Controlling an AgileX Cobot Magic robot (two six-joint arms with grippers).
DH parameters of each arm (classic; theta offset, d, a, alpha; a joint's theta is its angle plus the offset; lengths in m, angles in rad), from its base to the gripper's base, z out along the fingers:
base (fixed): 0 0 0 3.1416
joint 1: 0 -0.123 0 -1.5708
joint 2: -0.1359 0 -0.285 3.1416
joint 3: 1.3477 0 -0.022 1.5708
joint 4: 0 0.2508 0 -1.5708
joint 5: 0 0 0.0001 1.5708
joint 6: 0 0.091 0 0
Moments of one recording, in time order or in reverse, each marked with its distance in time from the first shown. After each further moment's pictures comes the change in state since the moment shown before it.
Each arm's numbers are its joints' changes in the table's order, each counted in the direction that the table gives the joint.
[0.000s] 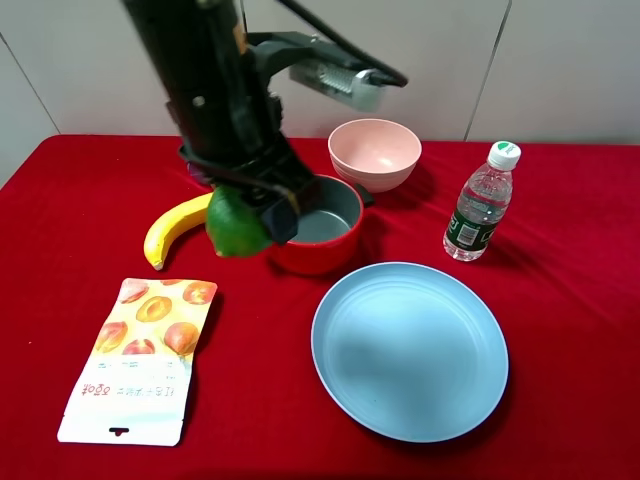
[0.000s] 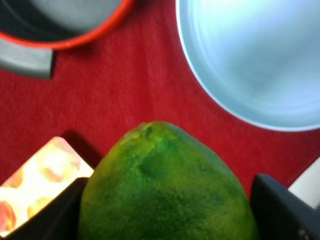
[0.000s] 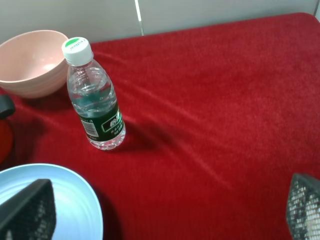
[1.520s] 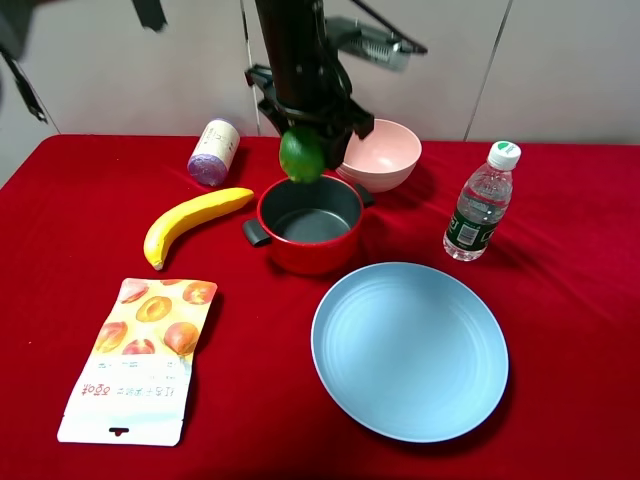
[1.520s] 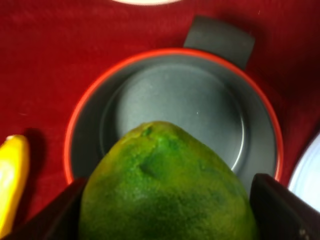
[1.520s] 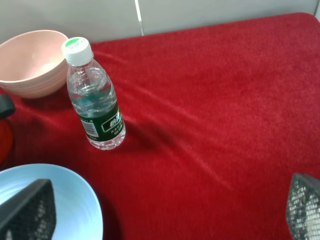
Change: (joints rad) left arm -0.136 -0.522 -0.641 0.057 0.087 0.010; right arm 0.000 0.000 0.000 0.000 0.000 0.000
